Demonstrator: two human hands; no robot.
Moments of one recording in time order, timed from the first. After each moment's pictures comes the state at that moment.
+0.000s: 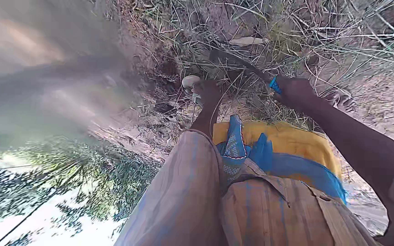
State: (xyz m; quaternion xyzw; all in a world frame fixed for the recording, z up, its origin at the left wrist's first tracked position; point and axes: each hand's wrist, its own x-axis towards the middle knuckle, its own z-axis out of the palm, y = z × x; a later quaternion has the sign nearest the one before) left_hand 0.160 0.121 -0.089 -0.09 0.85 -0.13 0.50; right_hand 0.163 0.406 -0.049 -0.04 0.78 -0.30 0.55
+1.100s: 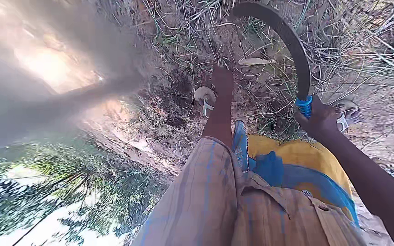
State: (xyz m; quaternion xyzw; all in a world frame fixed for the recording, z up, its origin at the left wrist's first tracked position) left_hand 0.047 0.172 -0.072 -0.34 0.85 0.16 0.38; right_hand 0.205 0.414 -0.011 0.11 0.85 -0.40 0.32
